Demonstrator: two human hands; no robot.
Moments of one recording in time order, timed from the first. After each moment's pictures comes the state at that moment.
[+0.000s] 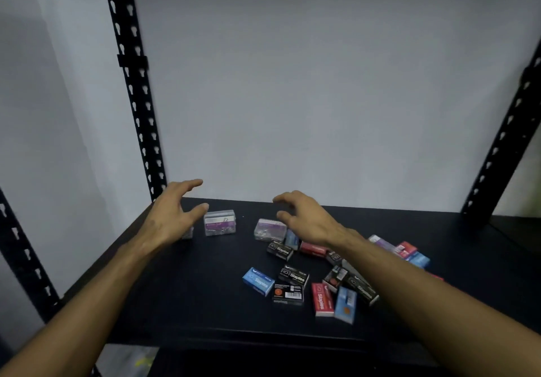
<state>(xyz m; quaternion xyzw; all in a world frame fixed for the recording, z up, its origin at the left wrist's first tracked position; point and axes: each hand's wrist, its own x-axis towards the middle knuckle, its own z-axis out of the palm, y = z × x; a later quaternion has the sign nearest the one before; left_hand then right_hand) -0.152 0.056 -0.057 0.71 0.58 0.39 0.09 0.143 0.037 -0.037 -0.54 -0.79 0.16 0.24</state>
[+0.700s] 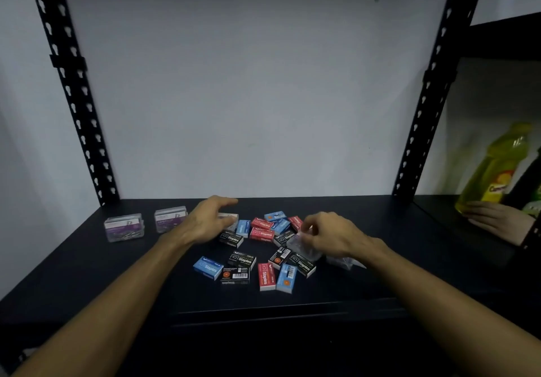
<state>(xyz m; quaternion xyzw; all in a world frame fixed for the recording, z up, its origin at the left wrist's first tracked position) -0.001 0.040 -0.057 0.80 0.52 0.23 0.19 0.268 -0.051 -0.042 -0.69 -0.72 0.10 0.08</state>
